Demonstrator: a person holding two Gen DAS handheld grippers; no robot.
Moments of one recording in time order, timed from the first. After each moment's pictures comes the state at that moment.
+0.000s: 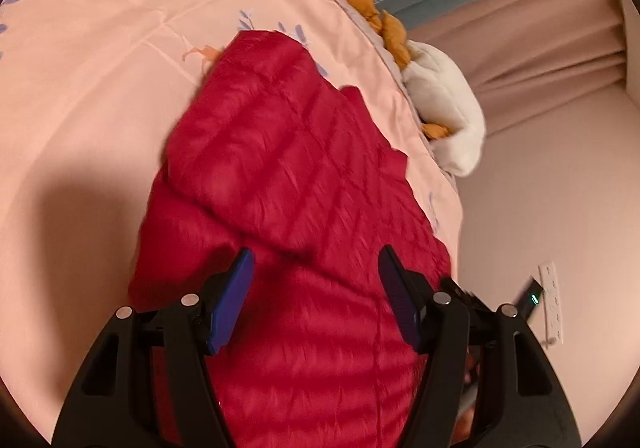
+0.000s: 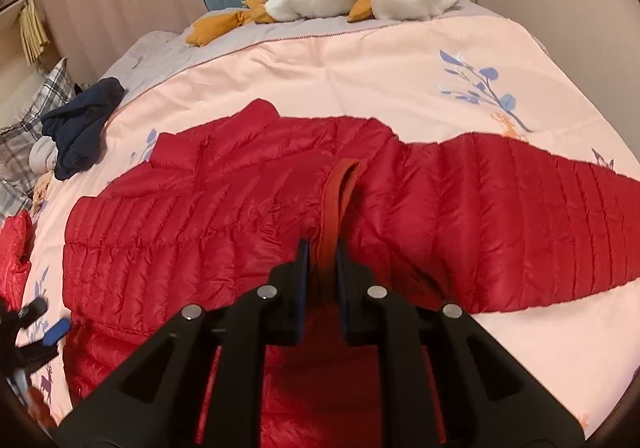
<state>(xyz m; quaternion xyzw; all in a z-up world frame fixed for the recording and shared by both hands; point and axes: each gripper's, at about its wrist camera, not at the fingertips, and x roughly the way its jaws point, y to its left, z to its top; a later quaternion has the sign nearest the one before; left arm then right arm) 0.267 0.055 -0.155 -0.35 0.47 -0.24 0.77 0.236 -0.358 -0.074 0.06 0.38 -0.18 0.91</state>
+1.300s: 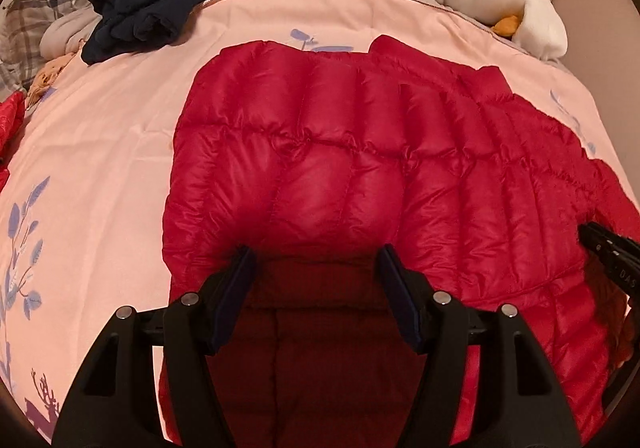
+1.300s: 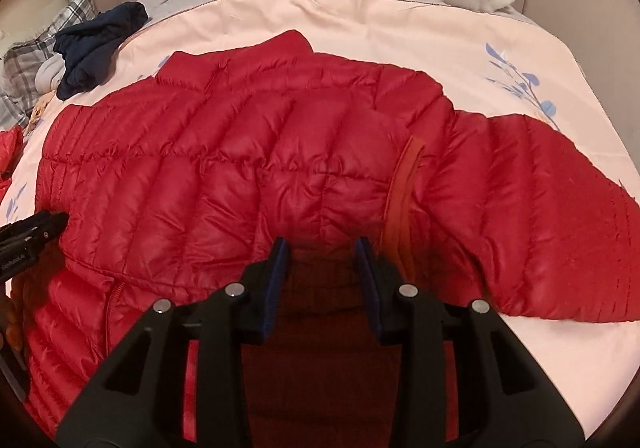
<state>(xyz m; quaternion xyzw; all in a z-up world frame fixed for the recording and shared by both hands) 0.282 -0.033 -0.163 0.03 0.45 -0.12 0.88 0.248 -0.344 -0.127 -0.02 0.44 -0.13 0.89</state>
